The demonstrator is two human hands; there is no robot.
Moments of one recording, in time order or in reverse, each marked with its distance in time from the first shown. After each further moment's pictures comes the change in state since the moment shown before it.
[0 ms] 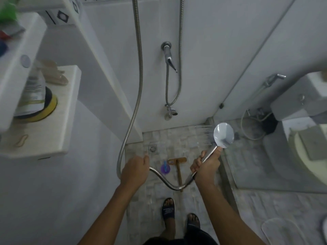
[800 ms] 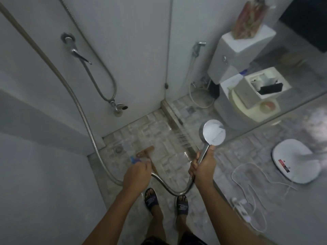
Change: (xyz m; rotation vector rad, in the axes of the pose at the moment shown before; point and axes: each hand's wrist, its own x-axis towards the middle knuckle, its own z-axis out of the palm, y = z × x) left_hand -0.072 0.102 0.134 0.102 -0.316 0.231; right_hand -0.012 -0.044 -0.194 0.068 0.171 -0.062
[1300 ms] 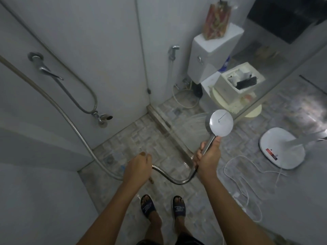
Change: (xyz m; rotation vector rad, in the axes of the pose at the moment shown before) left_hand 0.004 0.082 0.008 0.070 0.003 0.158; right_hand 0.023 -0.056 -0.046 0.091 0.115 -0.184
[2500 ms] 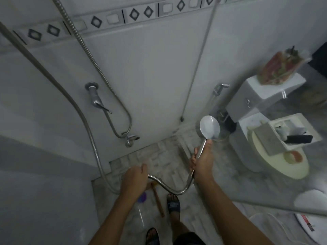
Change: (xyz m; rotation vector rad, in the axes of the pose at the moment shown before) left_hand 0.161 -0.072 -0.126 -0.149 0.161 -0.217; right_hand 0.088 -0.009 0.268 -0.160 -0.220 0.237
